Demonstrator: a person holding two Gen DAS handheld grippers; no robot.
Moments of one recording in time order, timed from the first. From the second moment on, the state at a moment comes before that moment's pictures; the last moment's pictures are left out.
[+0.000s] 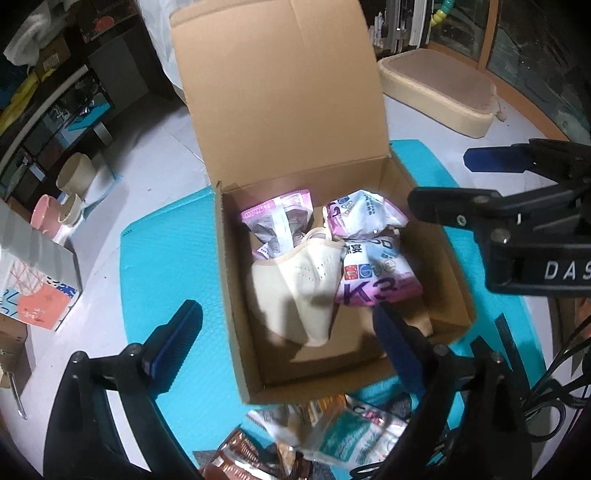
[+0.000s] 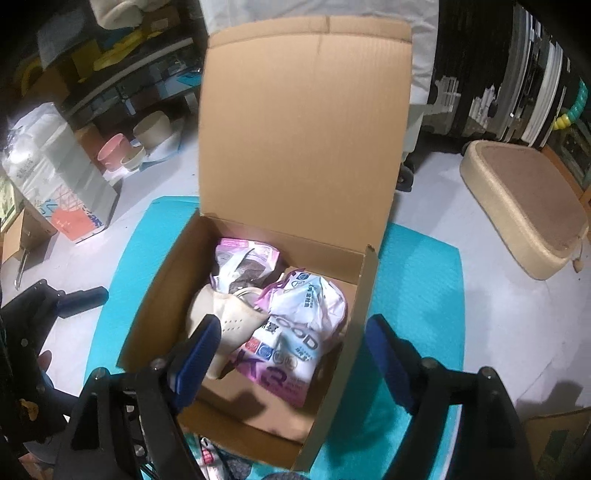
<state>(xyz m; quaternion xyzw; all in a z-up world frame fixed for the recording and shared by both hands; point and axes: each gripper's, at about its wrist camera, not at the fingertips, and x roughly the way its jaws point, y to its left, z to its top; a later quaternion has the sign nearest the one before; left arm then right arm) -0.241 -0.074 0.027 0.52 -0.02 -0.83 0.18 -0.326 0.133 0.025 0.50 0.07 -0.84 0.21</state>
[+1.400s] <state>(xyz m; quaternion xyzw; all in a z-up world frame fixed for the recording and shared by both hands) -0.058 -0.024 0.002 0.53 0.00 -0.81 0.24 -0.123 0.114 0.009 0.50 0.12 -0.80 0.31</state>
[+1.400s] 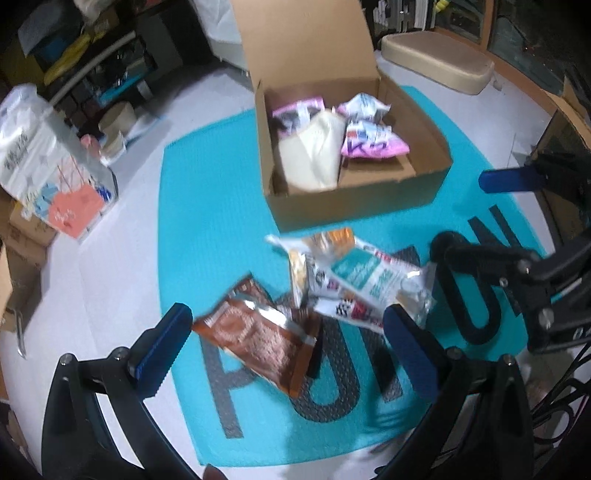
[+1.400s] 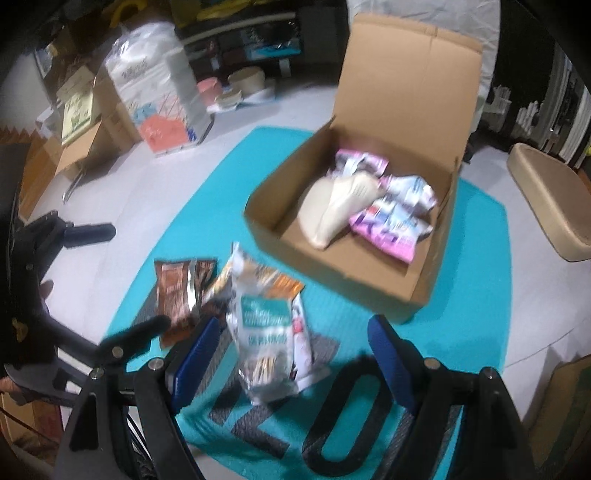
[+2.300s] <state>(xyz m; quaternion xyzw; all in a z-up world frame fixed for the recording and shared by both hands) -0.025 -0.059 -0.068 0.54 0.09 -0.79 0.27 -0.116 0.085 -0.098 0.58 0.12 -0.74 0.33</state>
